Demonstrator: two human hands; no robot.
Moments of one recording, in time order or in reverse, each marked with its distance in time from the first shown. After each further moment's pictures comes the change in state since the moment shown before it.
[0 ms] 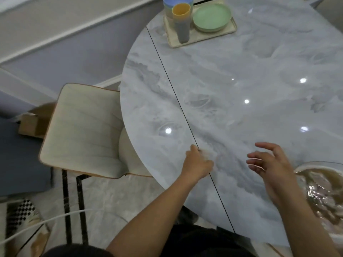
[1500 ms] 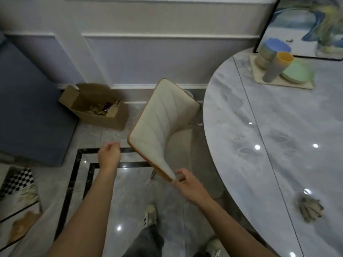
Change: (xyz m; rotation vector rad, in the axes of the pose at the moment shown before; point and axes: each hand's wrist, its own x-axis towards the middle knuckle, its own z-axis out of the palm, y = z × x) left_hand -0.041 -0.352 -0.452 -0.805 0.801 -0.225; right_hand -0.149 0.165 0.436 -0.937 -0.740 -0.175
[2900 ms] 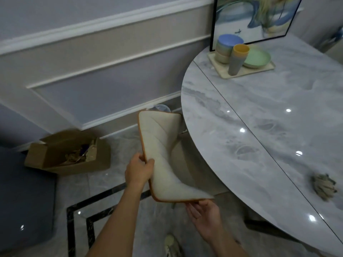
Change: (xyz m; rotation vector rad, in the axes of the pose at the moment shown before) left_hand 0.028 0.063 0.121 0.673 -0.390 0.427; right_hand 0.058 0.037 0.044 1.873 0.394 0.426
